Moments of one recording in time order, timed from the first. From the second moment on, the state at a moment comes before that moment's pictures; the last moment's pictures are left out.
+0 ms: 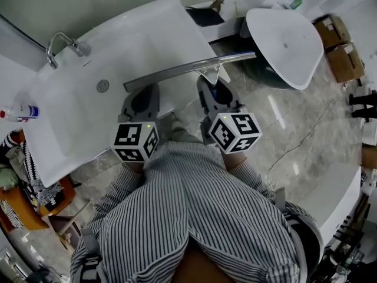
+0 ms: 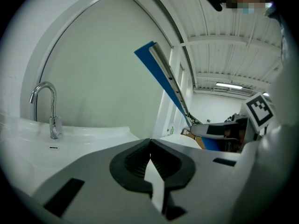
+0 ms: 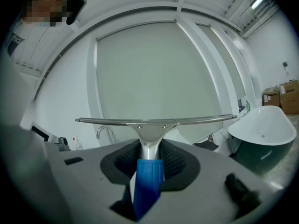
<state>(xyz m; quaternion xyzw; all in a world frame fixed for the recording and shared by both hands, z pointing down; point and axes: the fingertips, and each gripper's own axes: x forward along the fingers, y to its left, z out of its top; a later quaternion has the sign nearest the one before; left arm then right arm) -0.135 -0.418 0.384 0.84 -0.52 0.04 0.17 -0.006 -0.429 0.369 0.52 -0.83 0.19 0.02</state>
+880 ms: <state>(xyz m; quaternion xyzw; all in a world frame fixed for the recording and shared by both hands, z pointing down) -0.130 -0.492 0.431 0.80 -0.55 0.06 0.23 0.013 -0.516 0.418 0.50 -0.83 0.22 0.09</state>
